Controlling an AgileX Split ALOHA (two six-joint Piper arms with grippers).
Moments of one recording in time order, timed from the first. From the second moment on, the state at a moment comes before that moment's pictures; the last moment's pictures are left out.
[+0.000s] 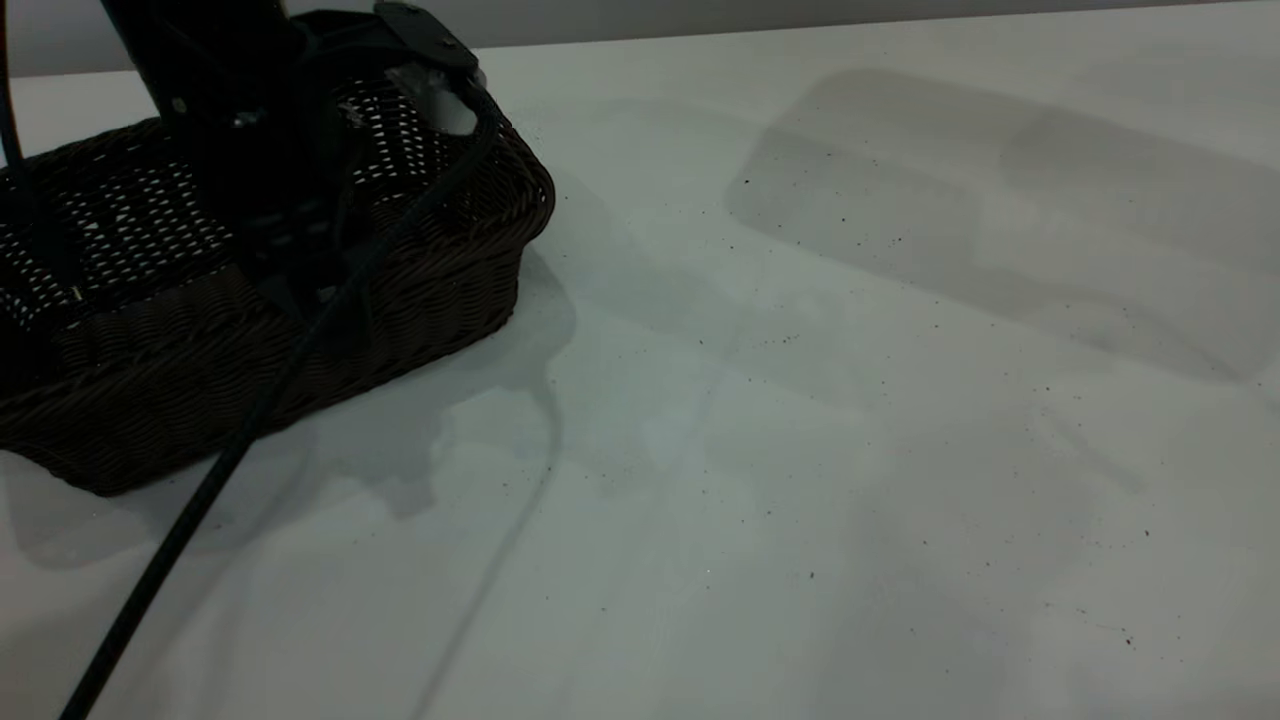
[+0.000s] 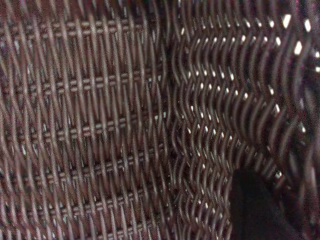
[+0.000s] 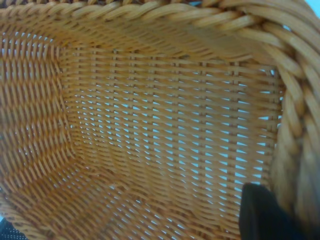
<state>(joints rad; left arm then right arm) -0.40 2.02 -1.19 -0.09 0.85 0.78 -0.41 1.52 -1.11 0.91 0.85 -0.52</state>
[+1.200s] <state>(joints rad) -0.86 2.02 -1.20 -0.10 0.84 0.70 -0.41 1.52 -1.11 0.91 0.85 -0.55</state>
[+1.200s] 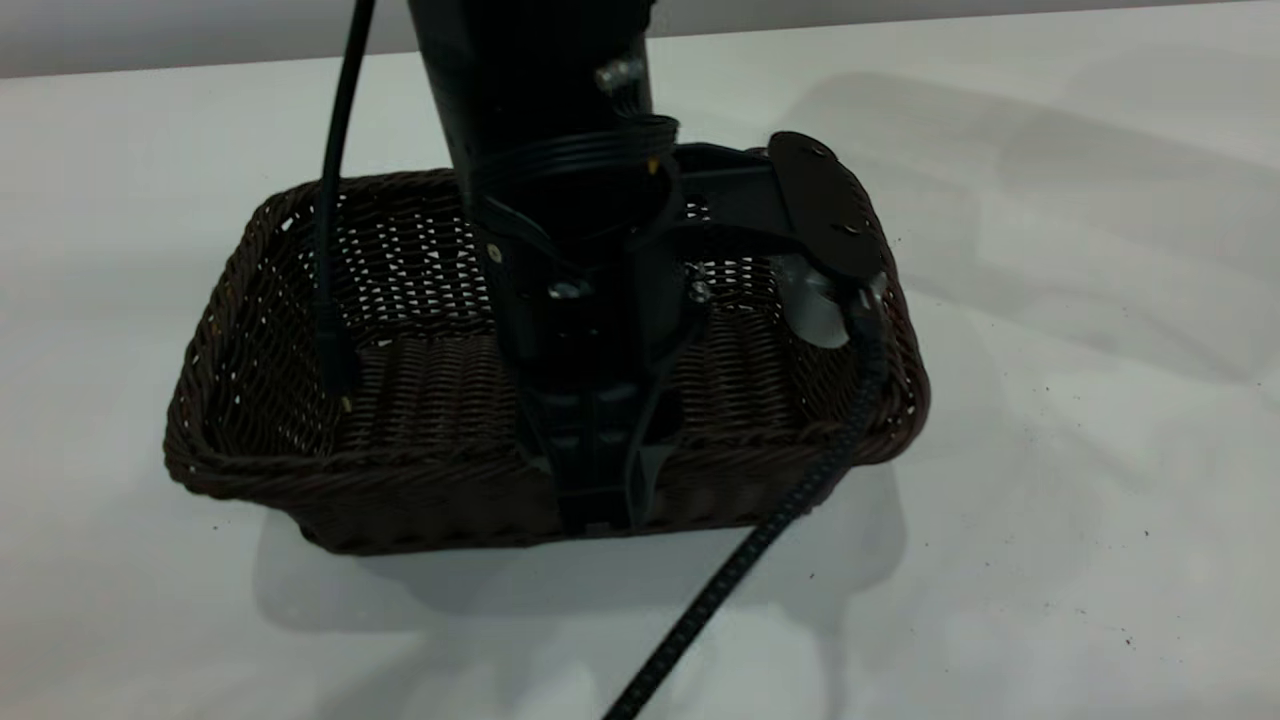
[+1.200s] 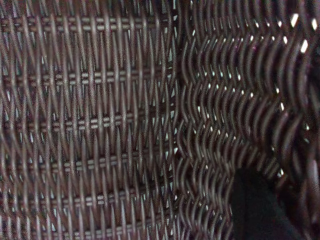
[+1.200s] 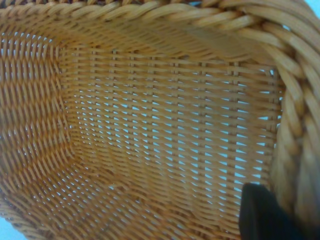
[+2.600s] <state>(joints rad) -0.86 2.02 -1.20 -0.10 0.85 0.79 -0.41 1.52 -1.11 0.91 0.86 -0.55</state>
